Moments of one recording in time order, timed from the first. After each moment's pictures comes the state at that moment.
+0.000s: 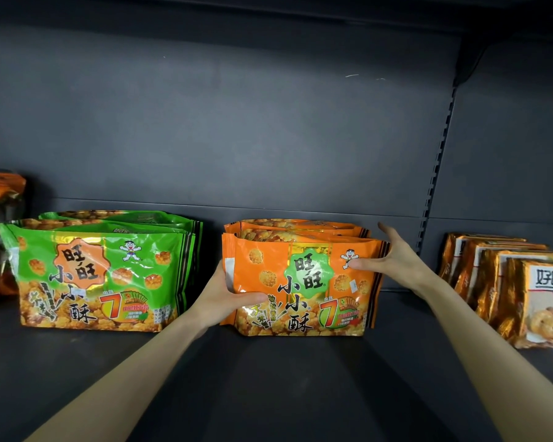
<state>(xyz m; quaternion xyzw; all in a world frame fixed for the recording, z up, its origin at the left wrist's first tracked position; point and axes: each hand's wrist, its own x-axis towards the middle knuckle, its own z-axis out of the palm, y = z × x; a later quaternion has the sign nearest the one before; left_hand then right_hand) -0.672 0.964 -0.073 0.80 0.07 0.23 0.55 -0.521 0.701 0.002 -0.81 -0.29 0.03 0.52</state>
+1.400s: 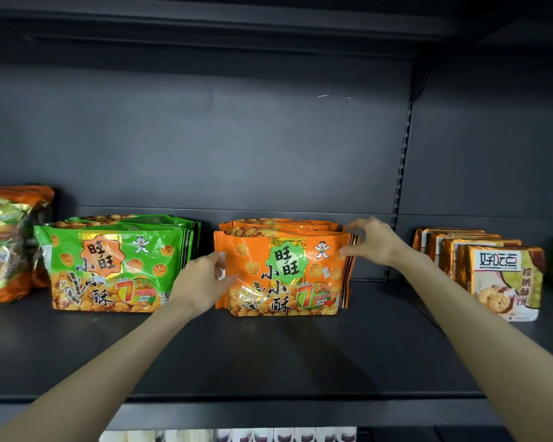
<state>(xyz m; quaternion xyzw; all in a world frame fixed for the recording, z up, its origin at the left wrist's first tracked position) -0.737 0.920 -0.035 0.91 0.20 0.30 0.20 -0.557 0.669 0.036 -0.90 -0.33 -0.11 0.26</state>
